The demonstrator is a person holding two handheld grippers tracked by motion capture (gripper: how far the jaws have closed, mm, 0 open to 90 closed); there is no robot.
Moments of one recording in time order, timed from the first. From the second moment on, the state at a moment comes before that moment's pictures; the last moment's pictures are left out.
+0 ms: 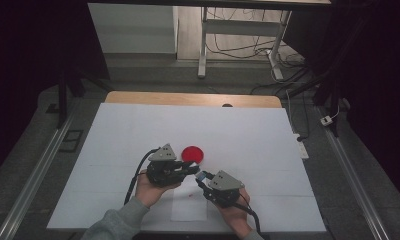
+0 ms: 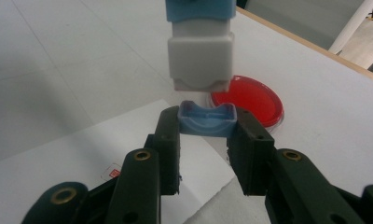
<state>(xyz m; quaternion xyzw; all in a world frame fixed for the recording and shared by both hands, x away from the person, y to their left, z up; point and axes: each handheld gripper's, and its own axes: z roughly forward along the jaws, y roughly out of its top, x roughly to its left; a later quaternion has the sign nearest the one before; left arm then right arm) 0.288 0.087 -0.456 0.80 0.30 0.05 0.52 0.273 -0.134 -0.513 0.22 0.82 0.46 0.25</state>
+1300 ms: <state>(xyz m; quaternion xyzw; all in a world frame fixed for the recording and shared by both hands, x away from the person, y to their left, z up) 0.286 0.082 -0.461 0.80 0.31 0.06 0.51 0.271 -0.130 -0.513 0.22 0.82 0.46 0.26</state>
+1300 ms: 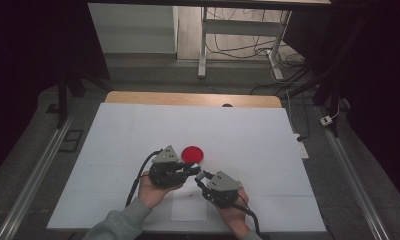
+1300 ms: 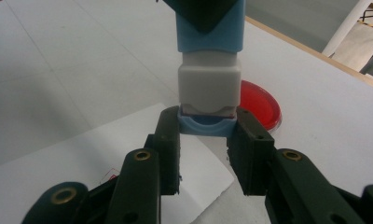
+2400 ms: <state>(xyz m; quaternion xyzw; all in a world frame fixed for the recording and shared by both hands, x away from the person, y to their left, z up) 0.288 0.082 -0.467 0.78 0.33 0.04 0.53 0.267 -0.132 -0.513 0.22 0.81 0.47 0.28</state>
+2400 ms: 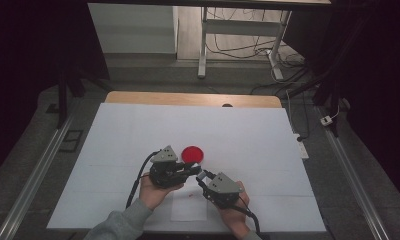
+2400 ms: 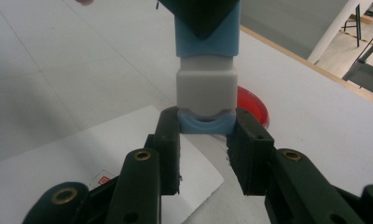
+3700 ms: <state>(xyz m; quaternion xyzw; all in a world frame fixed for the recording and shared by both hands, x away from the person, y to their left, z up) 0.287 0.082 -0.468 0.79 0.32 0.04 0.53 0.270 -0.135 -0.512 0.20 0.83 0.45 0.27</state>
